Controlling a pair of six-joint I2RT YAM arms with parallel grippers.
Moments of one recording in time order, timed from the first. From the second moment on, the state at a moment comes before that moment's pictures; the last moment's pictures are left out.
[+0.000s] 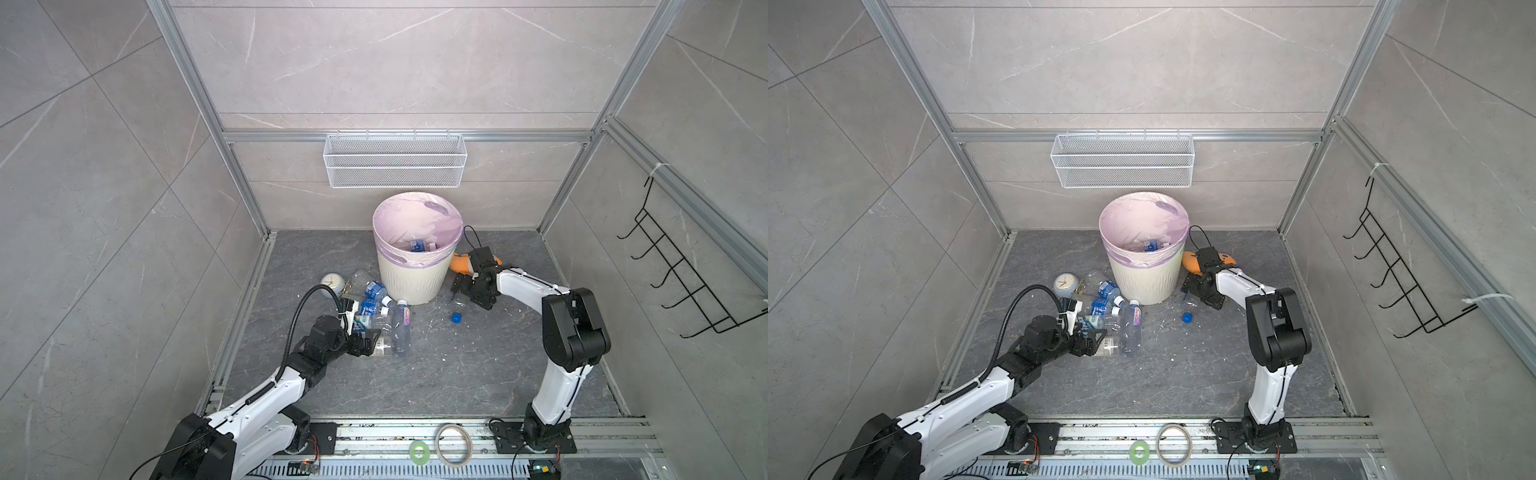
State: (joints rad) left arm -0.51 0.99 0.34 0.09 0.20 -0.30; right arm 0.24 1.88 1.26 -0.55 -0.04 0.65
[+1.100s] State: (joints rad) left arm -0.51 0.99 0.34 0.09 0.20 -0.30; right arm 0.30 1.46 0.91 -0.49 0.00 0.52
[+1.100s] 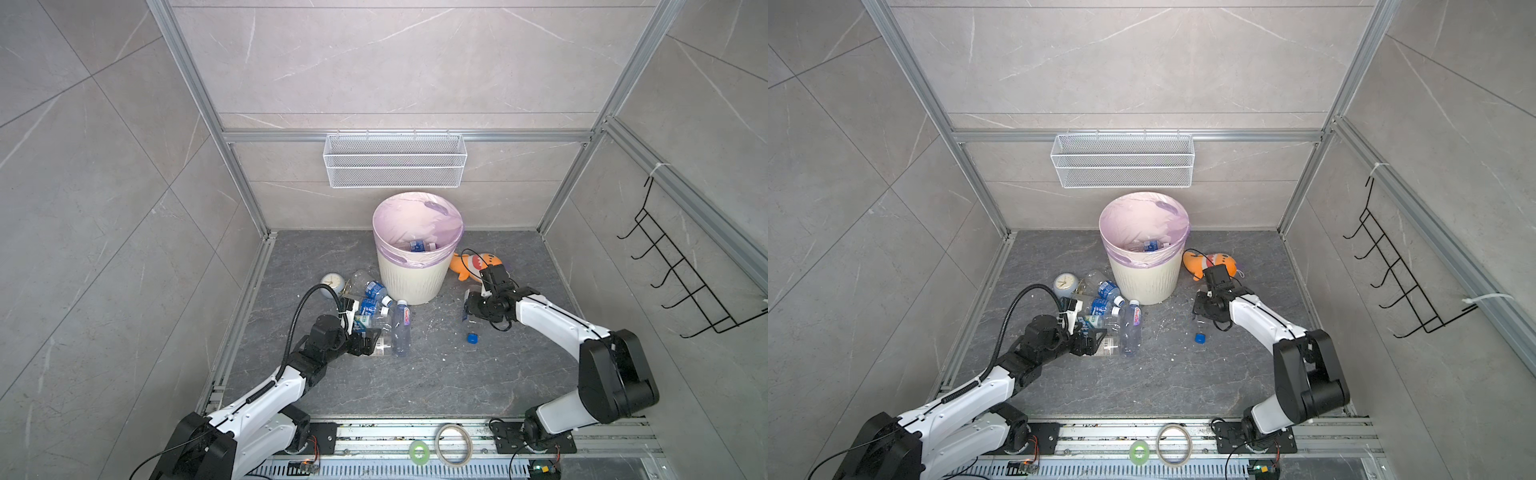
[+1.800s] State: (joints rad) left arm -0.51 0.99 0.34 0.09 0.20 -0.30; right arm 0.44 0.96 0.56 -0.45 0.06 0.52
